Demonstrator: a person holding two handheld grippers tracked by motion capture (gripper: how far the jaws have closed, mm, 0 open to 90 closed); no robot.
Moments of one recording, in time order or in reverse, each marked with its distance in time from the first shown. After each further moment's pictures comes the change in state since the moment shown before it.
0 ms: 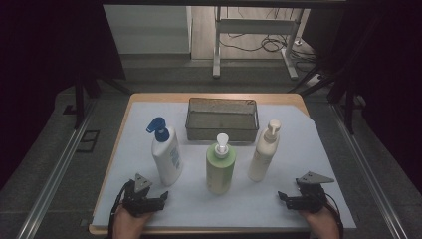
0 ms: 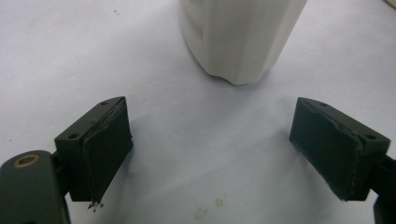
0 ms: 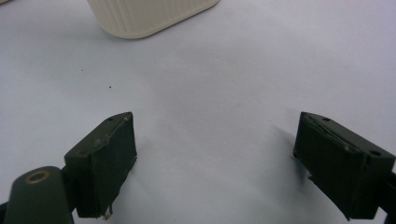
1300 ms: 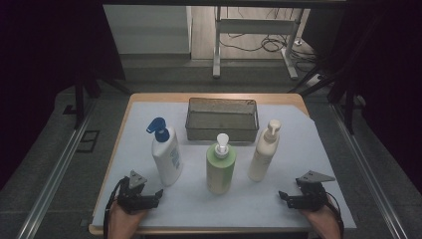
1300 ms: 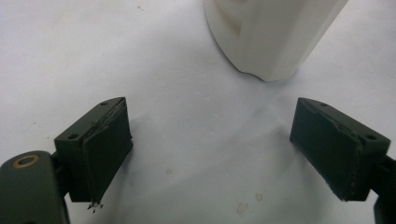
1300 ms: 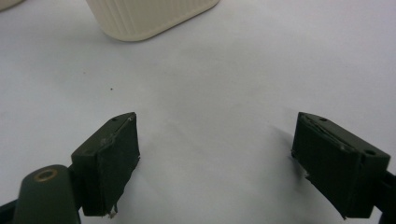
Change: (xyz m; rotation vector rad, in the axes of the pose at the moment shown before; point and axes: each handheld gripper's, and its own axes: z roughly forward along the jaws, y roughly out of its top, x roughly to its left) left arm 0.018 0.002 -0.002 0.028 -0.003 0.005; right arm -0.003 0.003 -0.002 0.009 0.019 0.015
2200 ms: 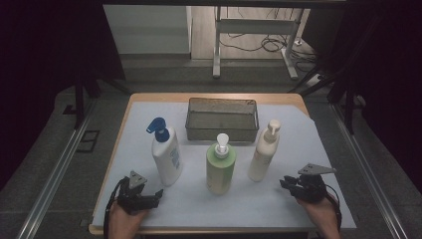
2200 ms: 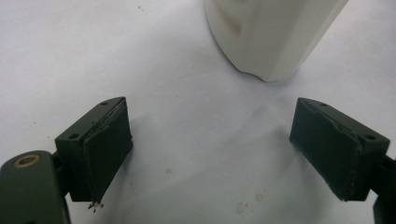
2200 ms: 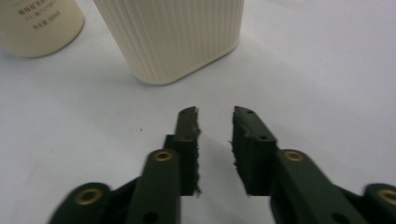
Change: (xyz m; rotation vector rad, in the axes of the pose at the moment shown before) left arm 0.000 0.000 0.000 -0.001 0.001 -0.002; right arm 0.000 0.025 -0.006 -0.033 0.075 -0.001
